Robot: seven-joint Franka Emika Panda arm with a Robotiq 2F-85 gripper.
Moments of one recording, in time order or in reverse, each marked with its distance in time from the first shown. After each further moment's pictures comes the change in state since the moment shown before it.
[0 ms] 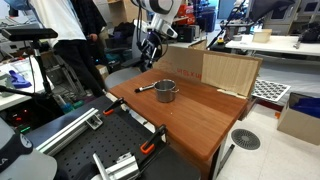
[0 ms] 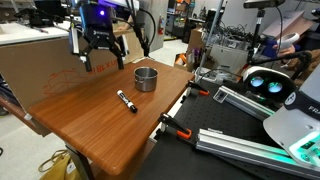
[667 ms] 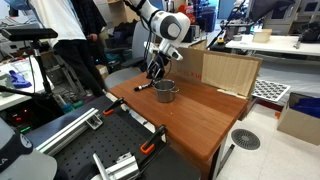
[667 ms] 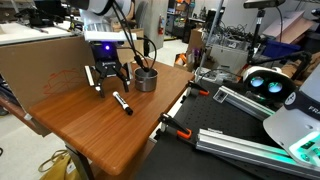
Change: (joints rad) arm -0.009 0.250 -0.029 0.142 0.000 -0.012 0.123
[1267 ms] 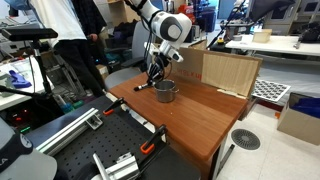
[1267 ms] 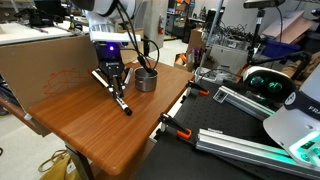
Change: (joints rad) arm -0.022 -0.017 0.008 -0.043 0.018 0.024 -0.035
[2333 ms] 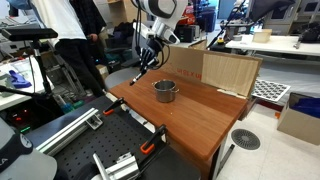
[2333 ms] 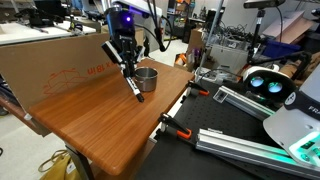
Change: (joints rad) arm -0.034 -0.309 0.010 -0.271 0.007 0.013 -0.218
